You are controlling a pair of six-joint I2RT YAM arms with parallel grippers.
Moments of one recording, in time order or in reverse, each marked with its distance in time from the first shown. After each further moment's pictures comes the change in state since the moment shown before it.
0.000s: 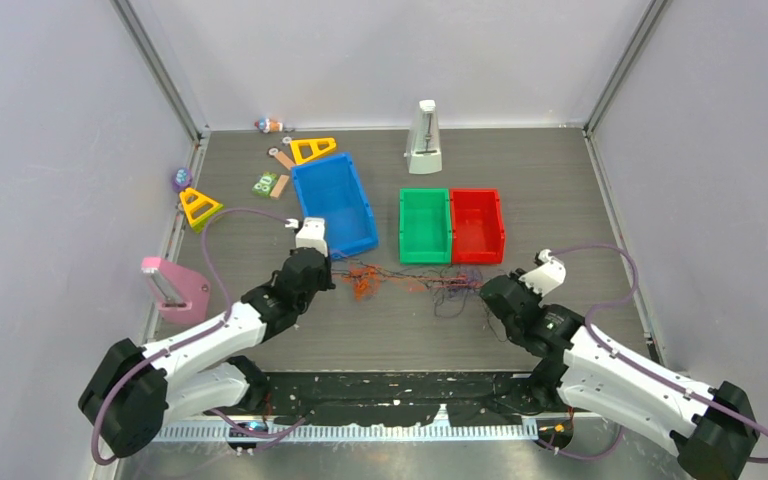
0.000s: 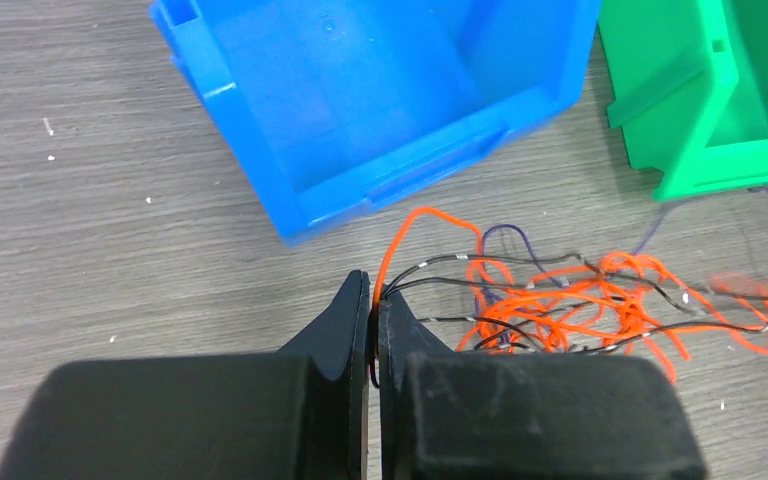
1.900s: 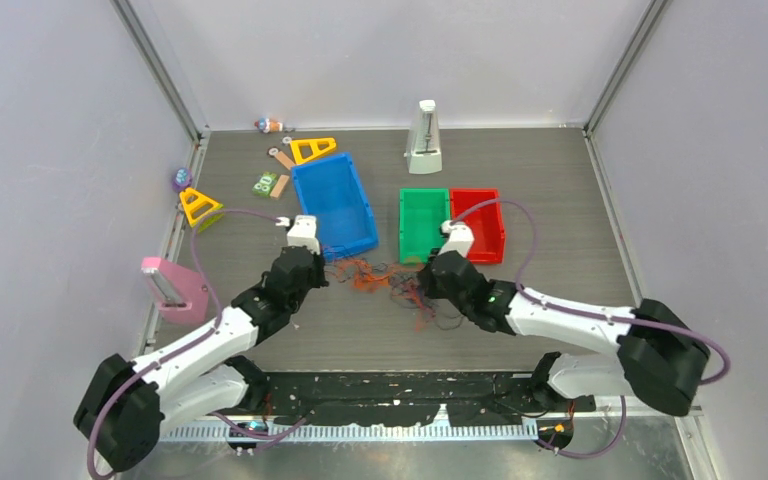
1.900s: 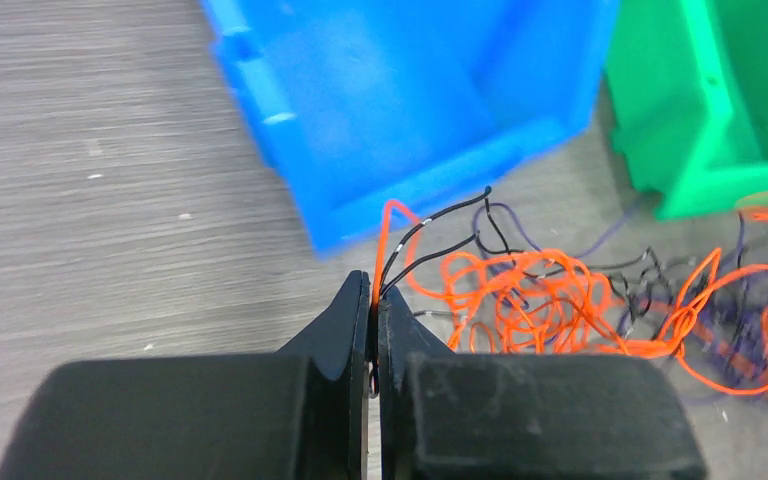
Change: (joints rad) left arm 0.045 -0.045 -0.013 0.012 0.092 0.053; right arm 0.132 0.536 0.169 0.708 -0.410 -0.549
